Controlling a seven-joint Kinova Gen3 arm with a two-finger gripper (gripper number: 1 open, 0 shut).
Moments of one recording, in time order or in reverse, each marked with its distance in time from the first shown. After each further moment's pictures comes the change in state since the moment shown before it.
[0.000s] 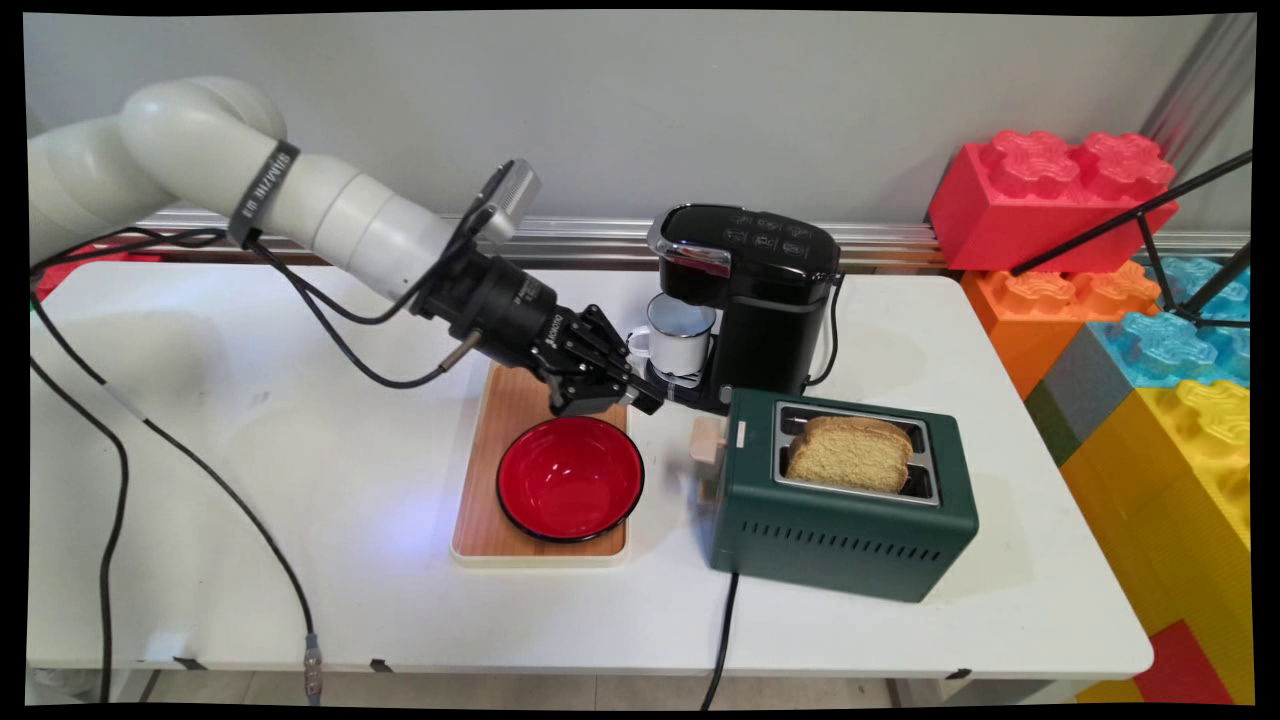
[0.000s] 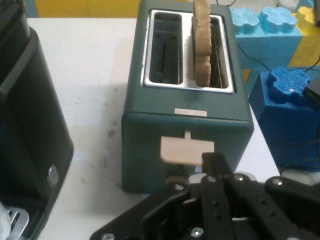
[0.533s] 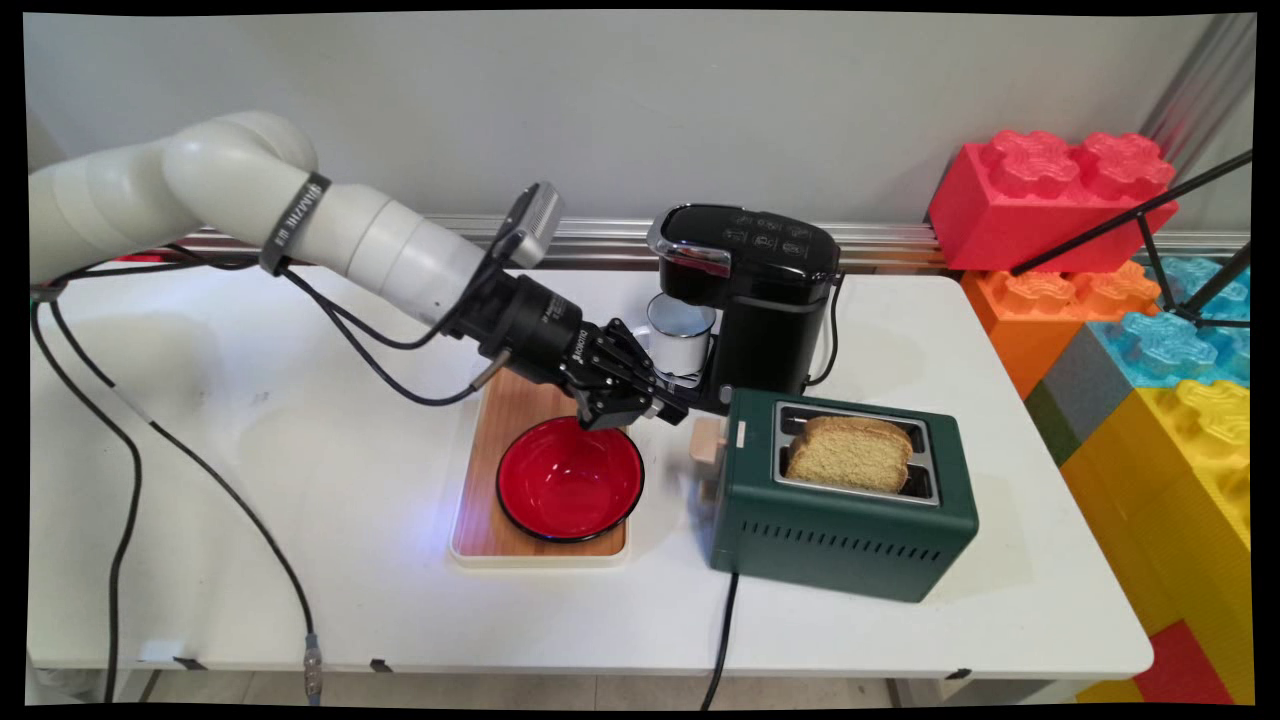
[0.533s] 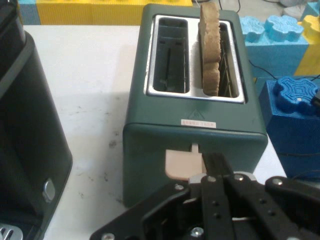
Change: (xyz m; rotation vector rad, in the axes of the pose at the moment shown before) arm -0.006 -0.001 0.026 0.010 0.026 0.003
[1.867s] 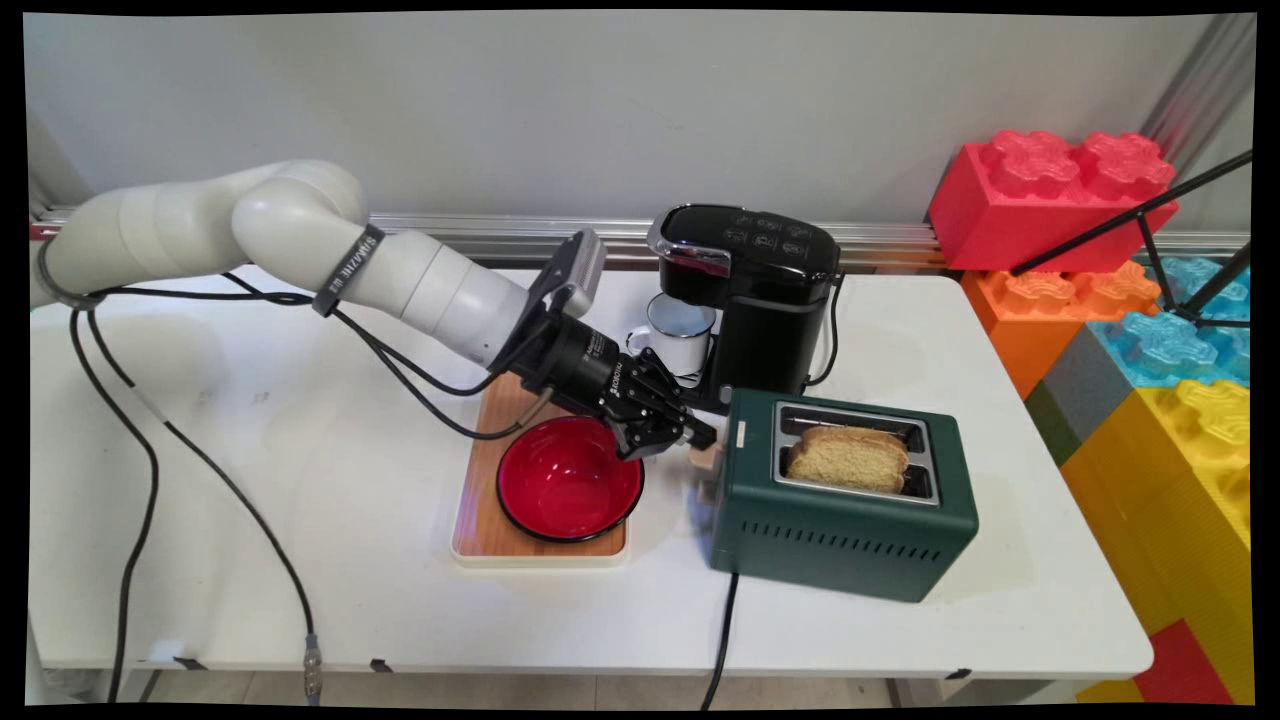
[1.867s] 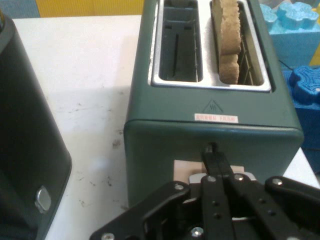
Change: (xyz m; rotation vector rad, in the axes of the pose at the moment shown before) arm -0.015 -0.002 0.045 0.021 -0.014 0.035
